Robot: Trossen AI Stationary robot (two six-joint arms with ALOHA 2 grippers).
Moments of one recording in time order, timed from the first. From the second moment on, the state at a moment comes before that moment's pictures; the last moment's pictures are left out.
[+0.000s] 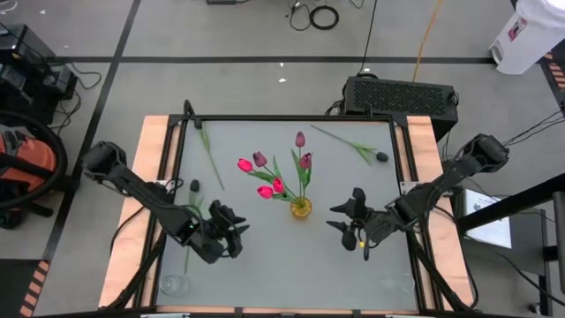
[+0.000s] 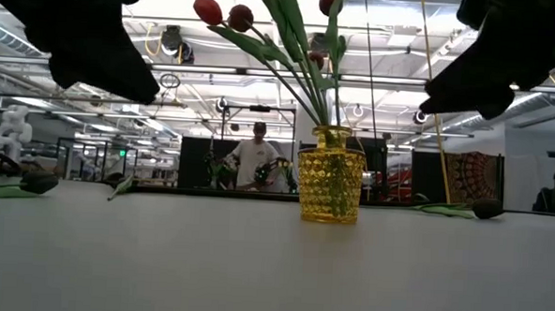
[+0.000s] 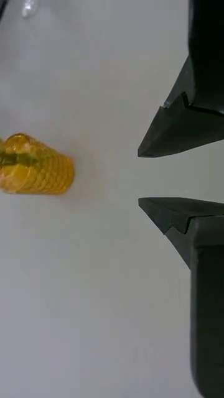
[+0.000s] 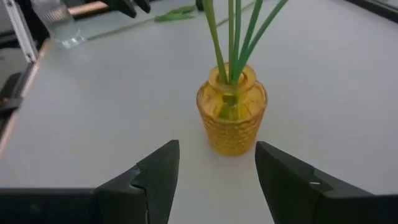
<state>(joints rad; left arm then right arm) -0.64 1.42 0.76 -0.30 -0.74 -1.00 0.57 1.20 0.53 0.01 0.67 0.66</state>
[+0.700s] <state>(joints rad) -0.52 1.57 0.76 -0.03 -0.76 -0.87 0.47 1.43 0.53 0.25 0.62 0.67</state>
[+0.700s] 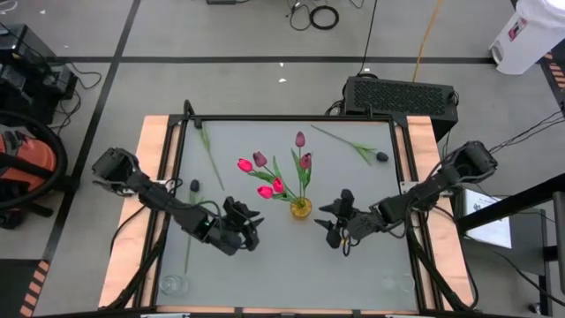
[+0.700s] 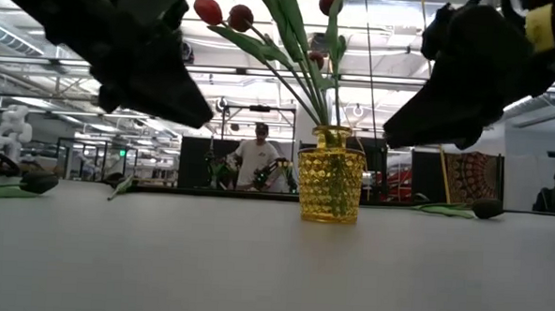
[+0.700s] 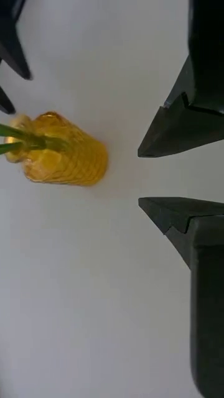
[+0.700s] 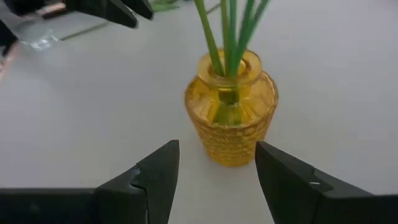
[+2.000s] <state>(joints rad) -0.42 1.57 0.76 0.02 -0.66 -0.83 0.28 1.44 0.53 0.38 0.40 0.43</state>
